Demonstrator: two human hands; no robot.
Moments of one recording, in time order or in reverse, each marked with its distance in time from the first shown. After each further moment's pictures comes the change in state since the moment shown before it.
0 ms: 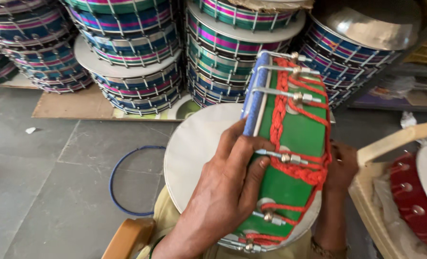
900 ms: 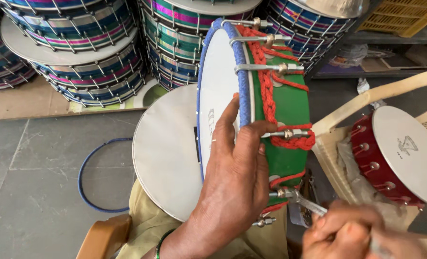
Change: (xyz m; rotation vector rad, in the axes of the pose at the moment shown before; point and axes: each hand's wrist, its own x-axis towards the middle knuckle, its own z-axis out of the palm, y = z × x) left_hand -0.007 0.009 0.042 0.007 0.042 0.086; right_hand -0.070 -0.227 -0.116 -0.167 0.115 -0.252
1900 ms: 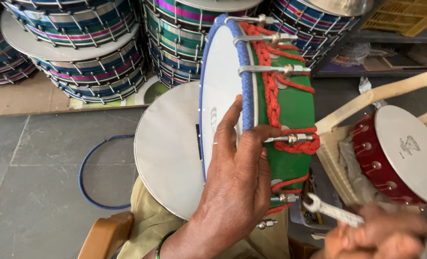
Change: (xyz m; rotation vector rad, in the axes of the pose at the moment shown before) left_hand -0.004 0.004 -0.006 -0.021 -0.049 -0.041; right_hand -0.001 0.022 0.006 0.628 0.186 0.328
